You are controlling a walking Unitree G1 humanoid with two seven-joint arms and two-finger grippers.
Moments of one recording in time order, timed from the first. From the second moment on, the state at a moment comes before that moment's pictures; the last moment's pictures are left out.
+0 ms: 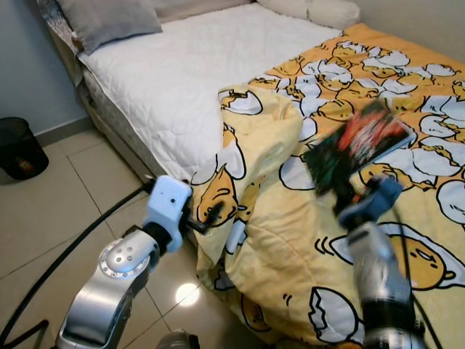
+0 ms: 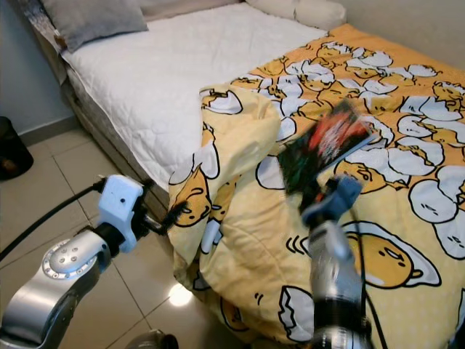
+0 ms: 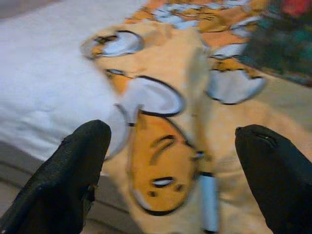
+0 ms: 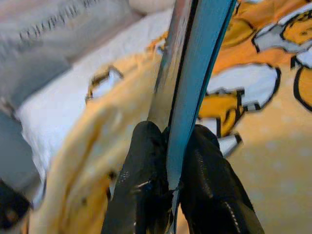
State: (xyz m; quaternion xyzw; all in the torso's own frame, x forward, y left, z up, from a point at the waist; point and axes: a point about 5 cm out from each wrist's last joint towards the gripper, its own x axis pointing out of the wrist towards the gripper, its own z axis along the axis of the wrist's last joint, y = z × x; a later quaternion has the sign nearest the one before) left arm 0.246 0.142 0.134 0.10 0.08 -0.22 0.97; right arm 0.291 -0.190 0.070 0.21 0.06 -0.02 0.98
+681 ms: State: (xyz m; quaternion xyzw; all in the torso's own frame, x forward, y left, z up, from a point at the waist) left arm 0.264 0.157 0.133 0.15 0.07 -0.15 0.97; right arm 0.296 -0.153 0.092 0.10 0.04 0.02 0.99
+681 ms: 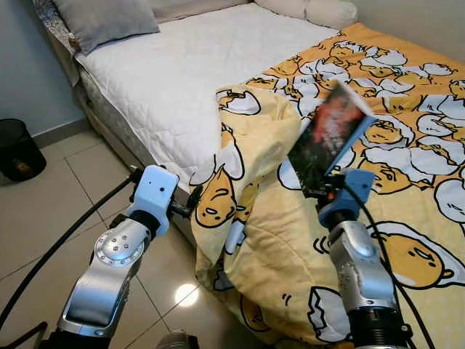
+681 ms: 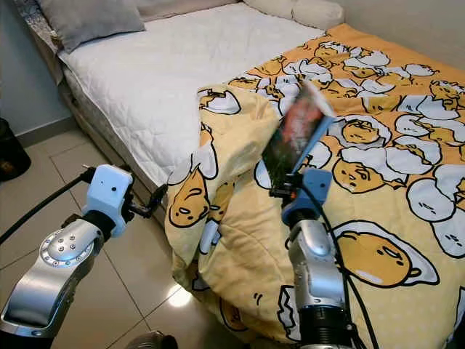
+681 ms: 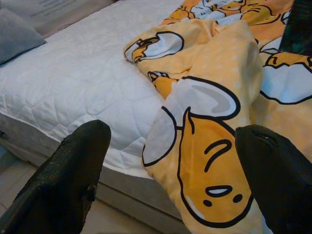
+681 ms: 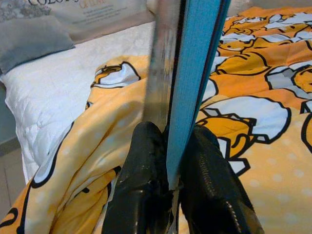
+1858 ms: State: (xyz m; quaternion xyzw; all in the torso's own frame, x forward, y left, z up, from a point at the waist) left arm 0.271 0.165 0.137 0.16 0.06 -0.12 0.98; right arm 0.296 -0.149 0.092 0.08 0.06 0.00 1.00
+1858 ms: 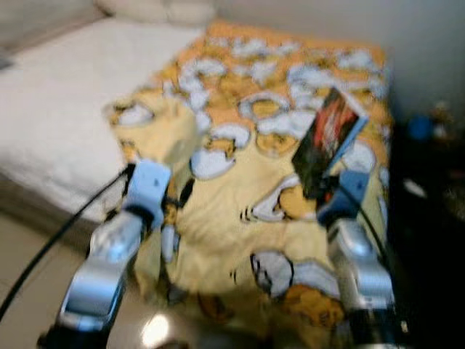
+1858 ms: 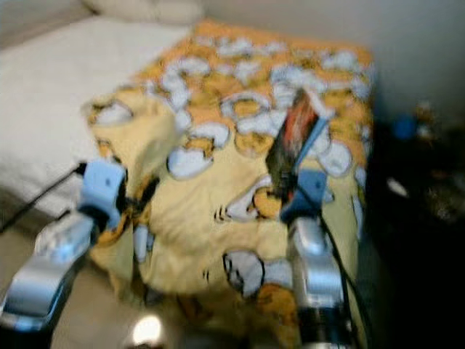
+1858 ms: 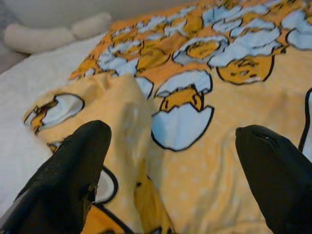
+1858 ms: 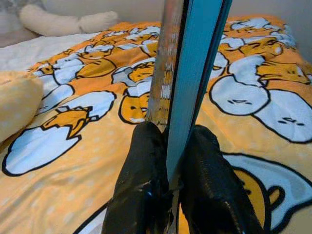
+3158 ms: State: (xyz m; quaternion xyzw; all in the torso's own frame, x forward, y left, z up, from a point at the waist) left arm 0.276 0.181 0.133 0.16 0.08 -0.10 0.98; right arm 0.301 -0.142 0.089 0.09 0.09 0.00 0.99
